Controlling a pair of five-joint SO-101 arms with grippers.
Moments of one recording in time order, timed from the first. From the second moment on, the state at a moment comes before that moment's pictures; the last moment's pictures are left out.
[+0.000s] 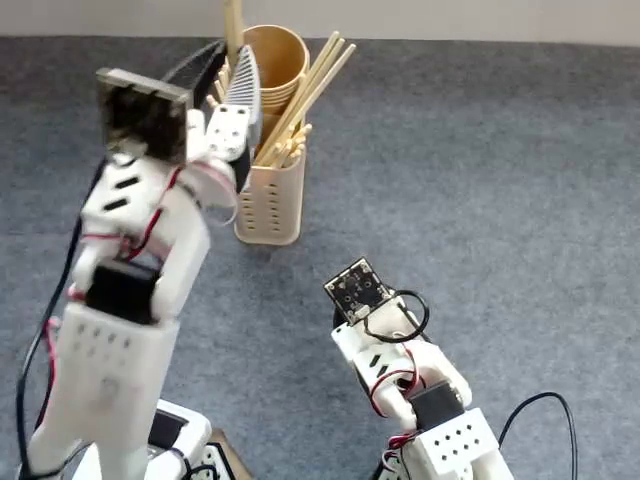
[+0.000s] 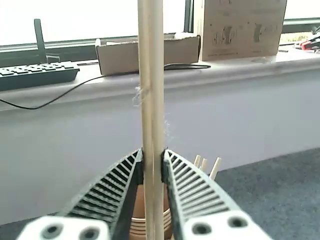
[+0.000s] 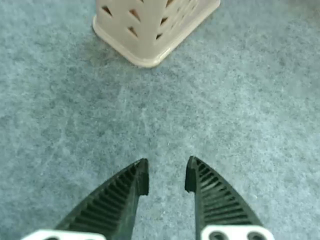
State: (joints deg) left arm 11.4 -44.9 23.8 26.4 1.6; right arm -29.0 -84.7 93.1 34.4 16.3
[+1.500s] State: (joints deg) left arm -20.0 -8.2 -4.2 30.9 17.5; right arm -30.4 -84.7 93.8 34.4 16.3
